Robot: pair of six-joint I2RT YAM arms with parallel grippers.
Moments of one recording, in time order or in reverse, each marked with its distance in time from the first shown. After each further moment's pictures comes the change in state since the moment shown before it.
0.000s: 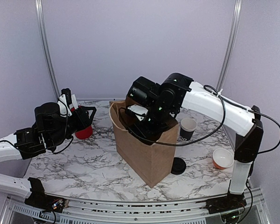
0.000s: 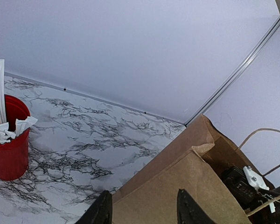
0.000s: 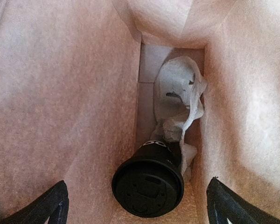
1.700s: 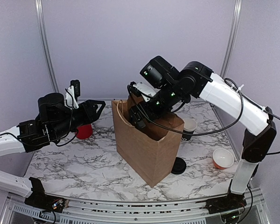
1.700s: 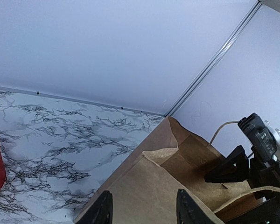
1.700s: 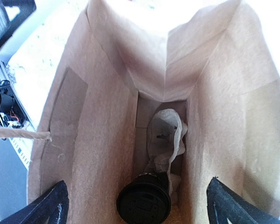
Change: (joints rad) left arm 0.000 0.095 0.120 0.012 0.130 0.053; right arm -0.042 -0.096 0.041 0.120 0.049 -0.069
